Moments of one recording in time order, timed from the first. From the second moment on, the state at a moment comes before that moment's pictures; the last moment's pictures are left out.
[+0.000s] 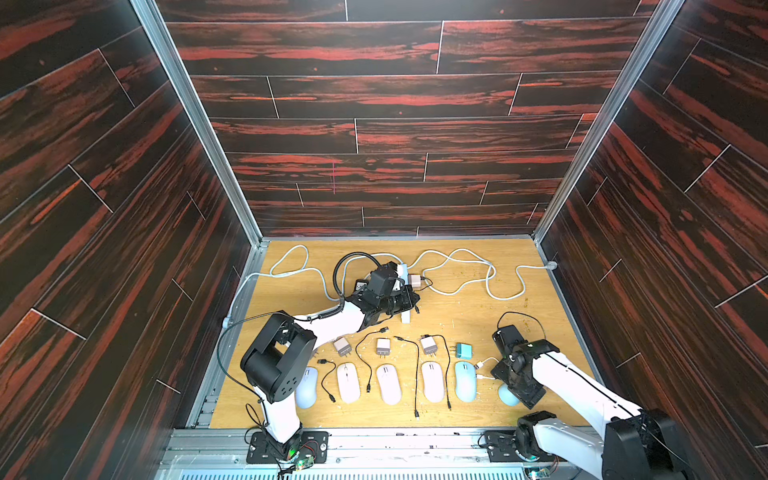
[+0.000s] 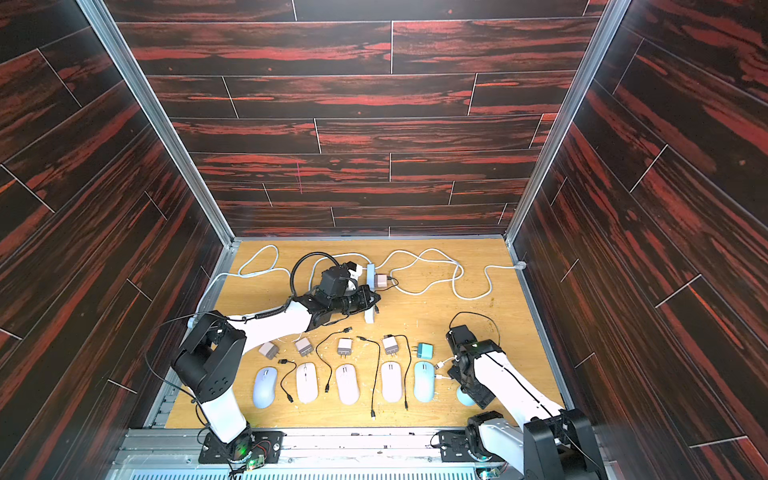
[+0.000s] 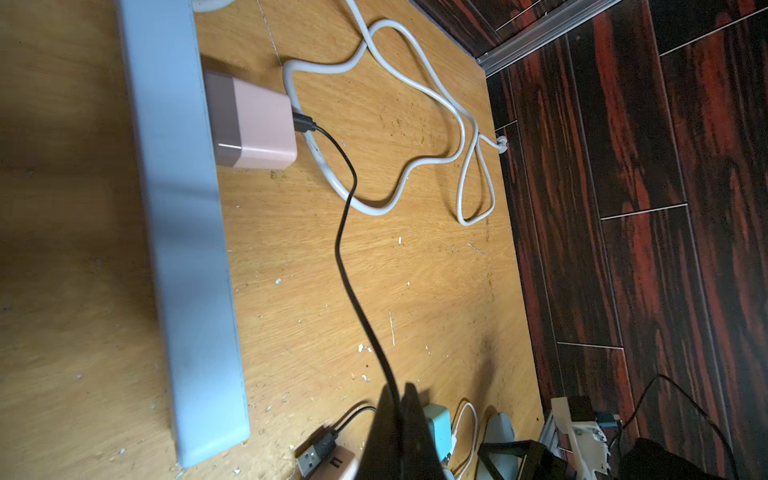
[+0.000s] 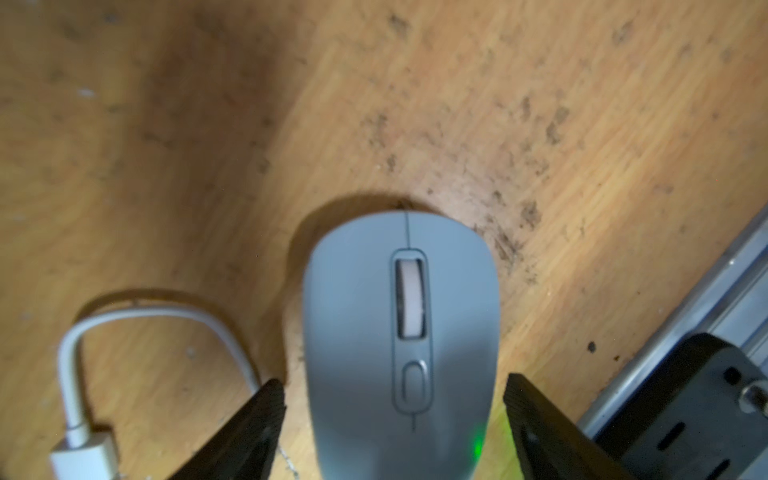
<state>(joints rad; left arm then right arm) -0.63 1.80 1.12 0.13 0.33 -0.86 0.29 1.12 0.52 -0.98 0.25 1.15</state>
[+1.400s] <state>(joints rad) -0.63 1.70 1.06 -0.09 0.36 -0.61 0.29 1.78 0.90 0.31 -0.55 0.89</state>
